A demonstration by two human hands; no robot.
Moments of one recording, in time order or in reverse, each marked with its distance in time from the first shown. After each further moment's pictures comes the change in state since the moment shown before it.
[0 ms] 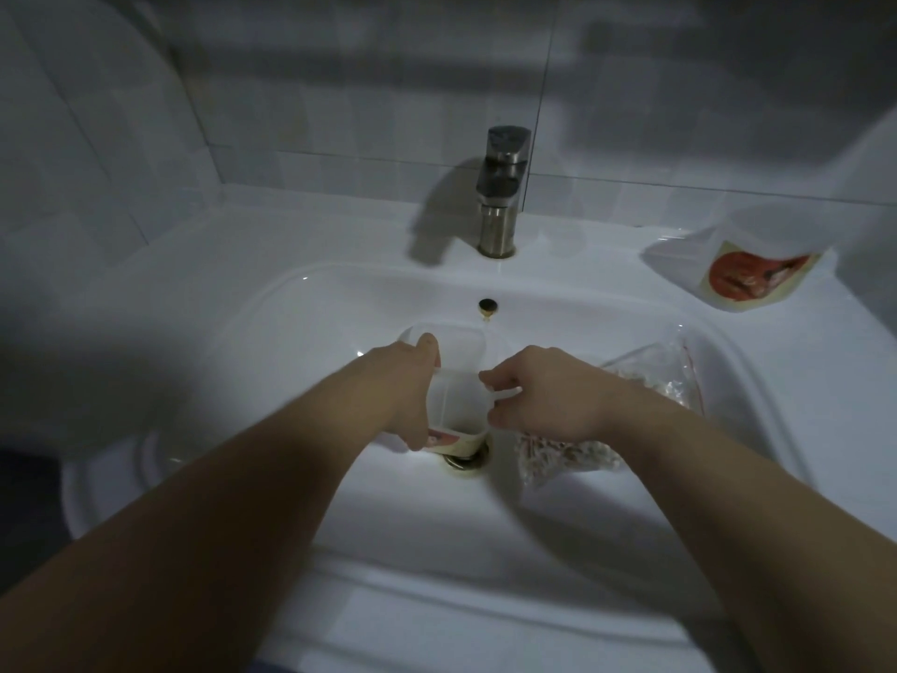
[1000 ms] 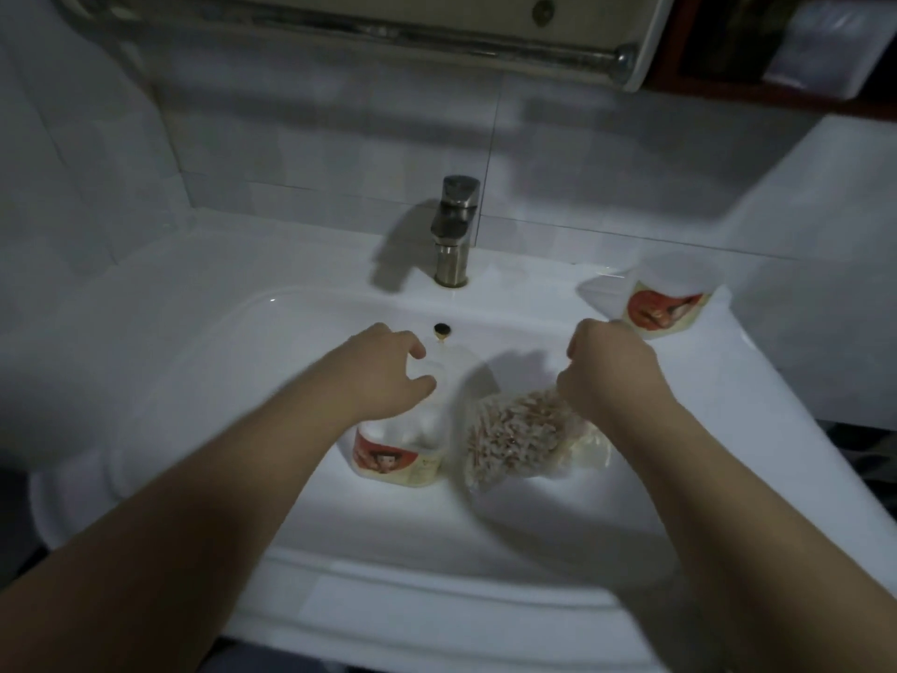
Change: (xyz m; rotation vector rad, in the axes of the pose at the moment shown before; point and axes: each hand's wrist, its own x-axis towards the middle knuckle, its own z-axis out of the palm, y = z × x) left_hand -0.022 0.031 -0.041 -0.260 0.152 -0.016; right_hand -0.060 0.022 -0.049 -0.277 0.587 0.466
